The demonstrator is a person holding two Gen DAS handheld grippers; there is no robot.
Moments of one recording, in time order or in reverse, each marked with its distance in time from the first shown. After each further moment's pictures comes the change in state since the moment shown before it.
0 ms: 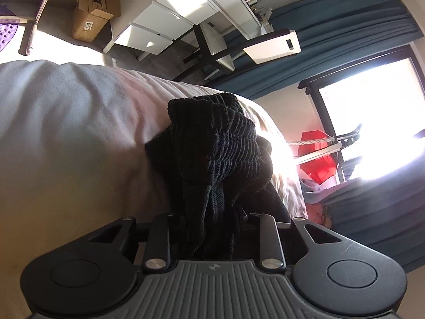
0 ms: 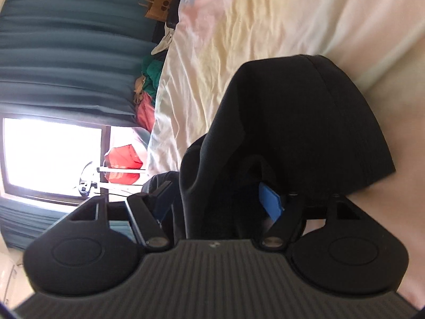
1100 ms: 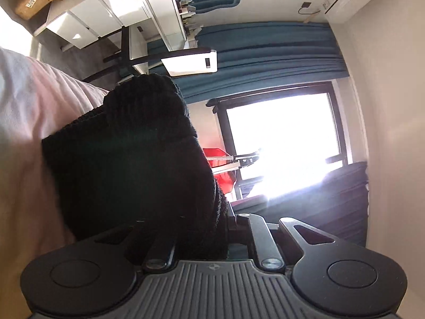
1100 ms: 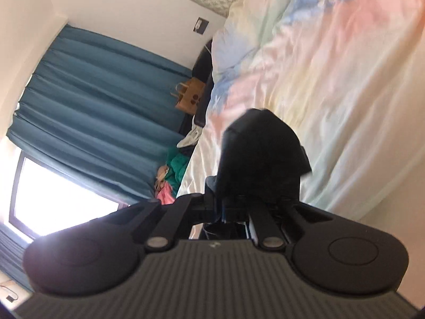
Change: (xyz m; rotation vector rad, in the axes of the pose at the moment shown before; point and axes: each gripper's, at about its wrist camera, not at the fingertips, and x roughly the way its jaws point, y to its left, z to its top) left arm -0.035 0.004 0.004 -0.085 -0.071 -0.506; right arm -0.056 0.004 0.045 -0.122 -0.494 0.055
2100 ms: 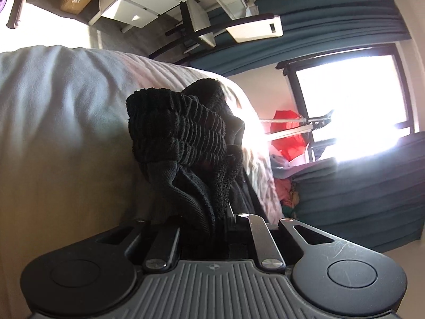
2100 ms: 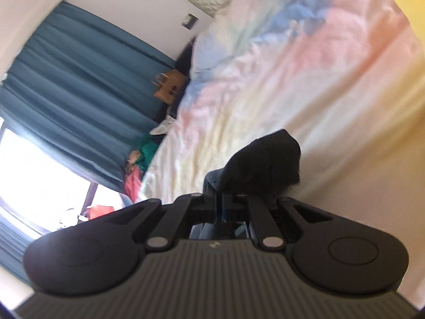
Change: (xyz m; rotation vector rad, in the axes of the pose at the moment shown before) left arm -0.076 -0.005 0.012 0.005 0.170 0.316; right arm -0.078 -0.017 0.036 -0.138 0.071 -0.026
